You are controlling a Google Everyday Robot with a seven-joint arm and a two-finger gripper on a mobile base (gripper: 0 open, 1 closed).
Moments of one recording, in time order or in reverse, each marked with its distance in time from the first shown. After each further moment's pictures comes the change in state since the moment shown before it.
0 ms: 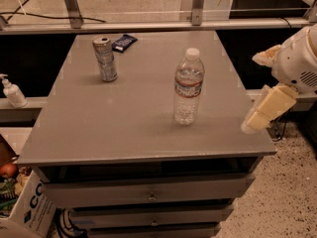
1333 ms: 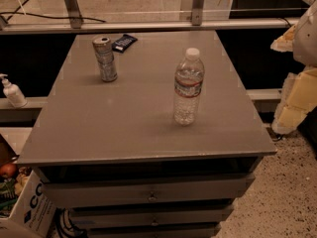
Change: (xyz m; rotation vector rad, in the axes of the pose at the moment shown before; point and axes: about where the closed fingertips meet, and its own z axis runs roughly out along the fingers) arm 0.002 0.015 -0.061 -0.021 0.259 -0.081
